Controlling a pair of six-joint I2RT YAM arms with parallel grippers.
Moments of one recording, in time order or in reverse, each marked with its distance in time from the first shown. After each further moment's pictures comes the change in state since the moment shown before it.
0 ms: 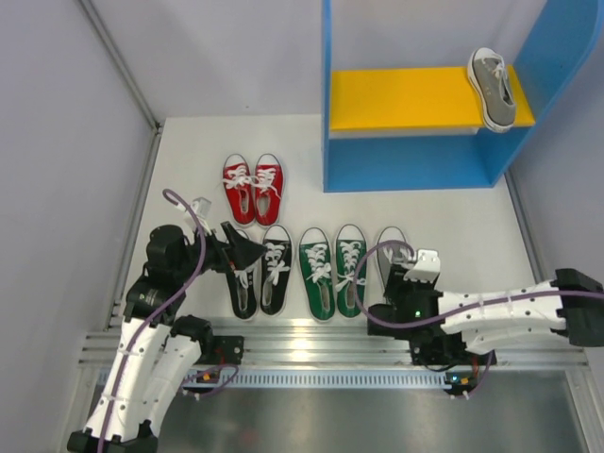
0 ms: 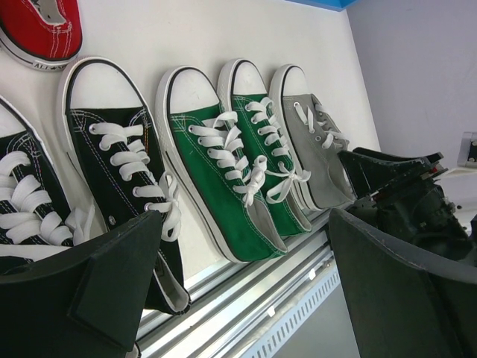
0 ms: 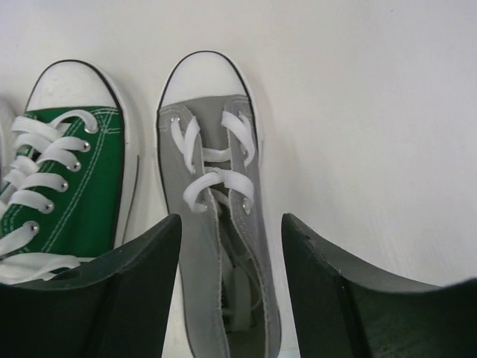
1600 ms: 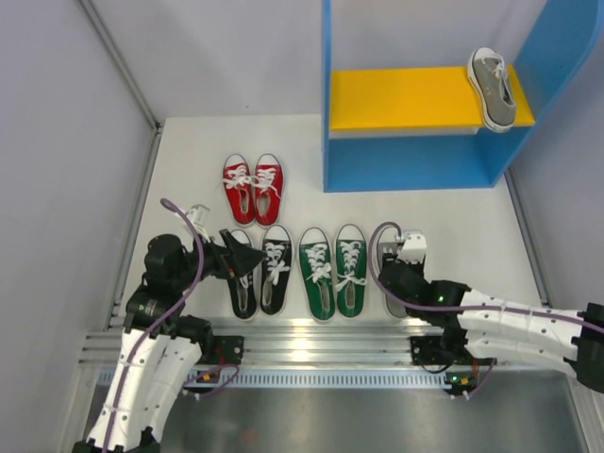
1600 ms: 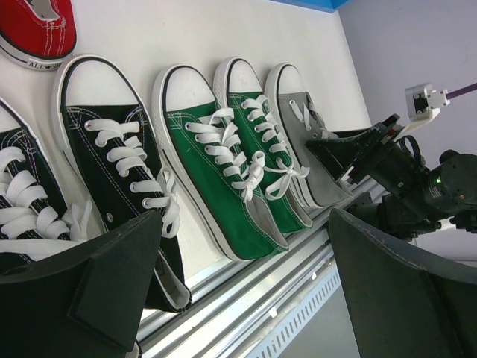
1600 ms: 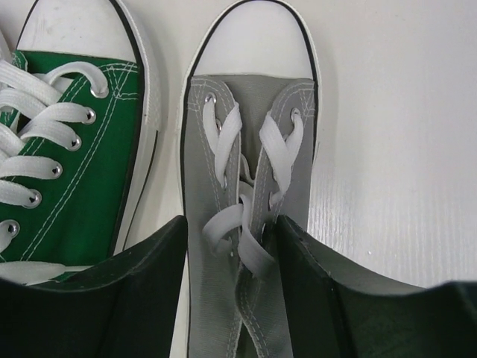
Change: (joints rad) left arm 0.000 -0.088 -0.049 0.004 0.009 -0.004; right arm -0.409 -0.195 -0.206 0.692 -0.413 -0.866
